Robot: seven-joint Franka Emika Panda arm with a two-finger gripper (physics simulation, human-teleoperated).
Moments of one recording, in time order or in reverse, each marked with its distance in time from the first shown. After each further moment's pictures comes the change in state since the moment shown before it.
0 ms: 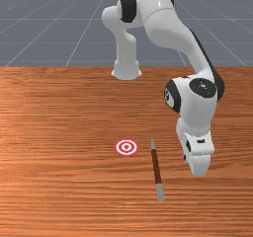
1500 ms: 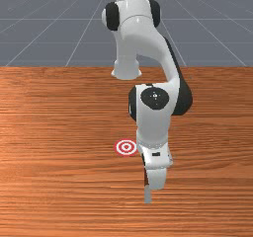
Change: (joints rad) arm -0.160 0.097 -0.023 0.182 -0.002 -0.094 -0.191
